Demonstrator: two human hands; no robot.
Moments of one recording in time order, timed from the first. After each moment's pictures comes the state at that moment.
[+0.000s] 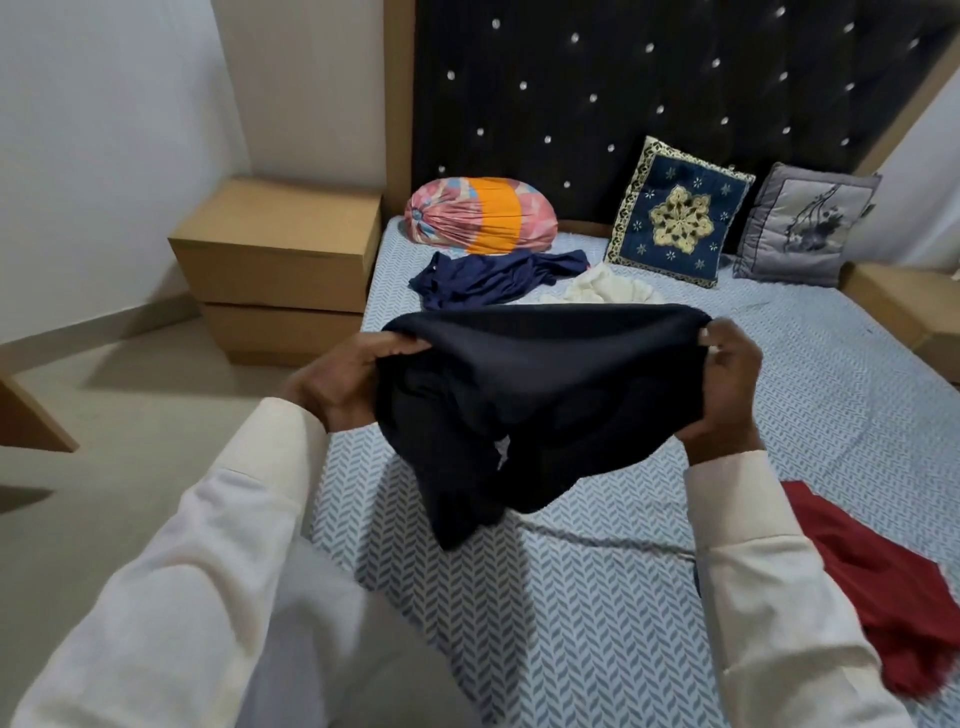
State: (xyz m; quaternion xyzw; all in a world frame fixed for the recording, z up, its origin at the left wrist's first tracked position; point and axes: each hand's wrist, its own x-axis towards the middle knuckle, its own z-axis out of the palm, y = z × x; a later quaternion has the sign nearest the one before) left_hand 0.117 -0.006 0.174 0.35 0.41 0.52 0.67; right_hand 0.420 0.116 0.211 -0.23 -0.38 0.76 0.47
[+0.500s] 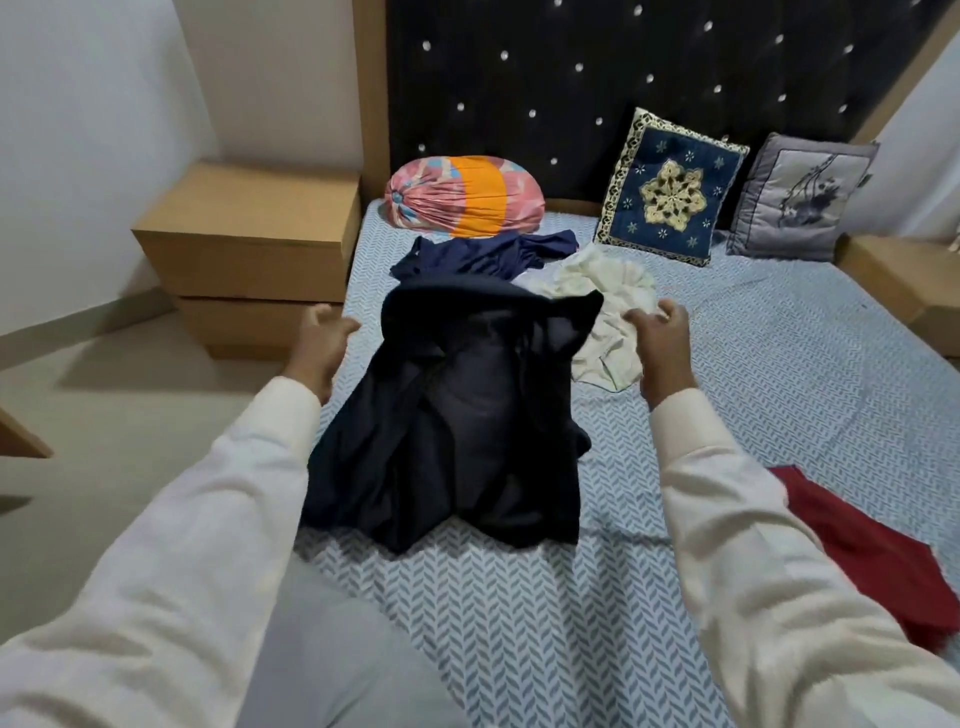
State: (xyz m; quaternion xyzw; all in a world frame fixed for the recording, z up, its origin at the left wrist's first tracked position) left_hand 0.048 0.094 0.085 0.21 0.71 0.57 0.36; right_hand 0.408 0.242 0.140 -0.56 -0.45 0.50 0.48
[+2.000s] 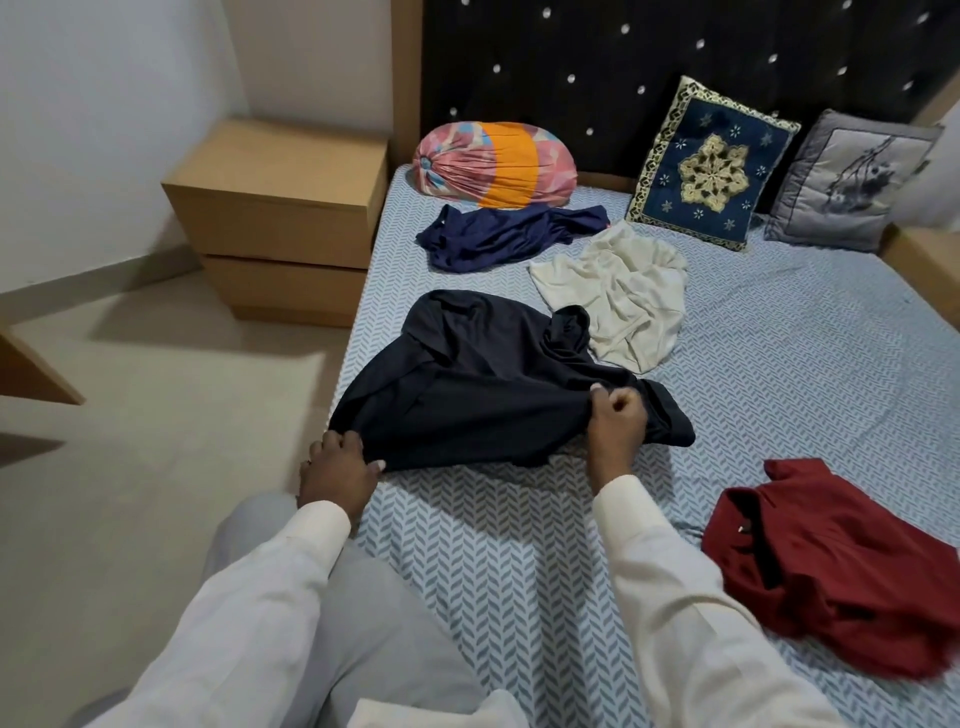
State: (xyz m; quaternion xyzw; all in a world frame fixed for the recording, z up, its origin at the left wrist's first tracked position) left_hand 0.102 -0.024 -0.077 0.41 0.89 0.09 0.16; right_hand 0.381 0.156 0.007 -0.60 -0.46 0.40 0.52
